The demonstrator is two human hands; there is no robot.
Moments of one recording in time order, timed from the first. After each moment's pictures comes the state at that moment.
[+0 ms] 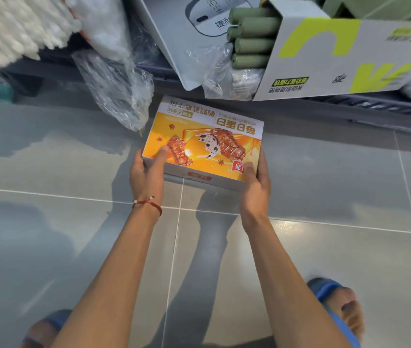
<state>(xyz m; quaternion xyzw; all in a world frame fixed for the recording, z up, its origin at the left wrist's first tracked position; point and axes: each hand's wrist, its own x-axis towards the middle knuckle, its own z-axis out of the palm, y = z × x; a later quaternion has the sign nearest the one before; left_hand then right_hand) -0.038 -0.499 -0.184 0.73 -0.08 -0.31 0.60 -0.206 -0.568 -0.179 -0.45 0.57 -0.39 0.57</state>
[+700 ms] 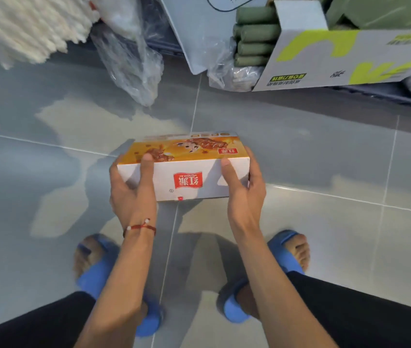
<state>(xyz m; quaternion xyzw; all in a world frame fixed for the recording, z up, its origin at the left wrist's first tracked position) -0.083 -0.417 -0.078 0.83 0.05 -0.24 0.51 -0.218 -0.506 -0.069 -0.42 0.62 -0.27 0.60</state>
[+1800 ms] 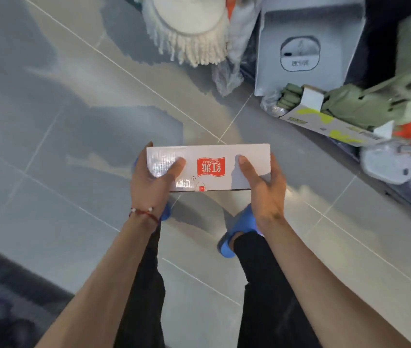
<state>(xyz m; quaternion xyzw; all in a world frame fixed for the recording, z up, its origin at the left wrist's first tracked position) -0.104 -0.311 0.223 0.78 0.19 -0.31 0.52 -0.219 -0.485 0.227 -0.54 0.55 -0.02 0.63</state>
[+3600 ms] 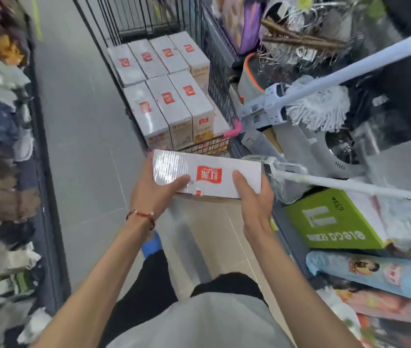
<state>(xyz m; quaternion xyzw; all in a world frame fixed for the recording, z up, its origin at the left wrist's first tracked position) 0.585 0.172 0.661 0.82 0.19 -0.05 0.54 0.577 -0.034 0.643 -0.65 0.29 -0.02 0.70</state>
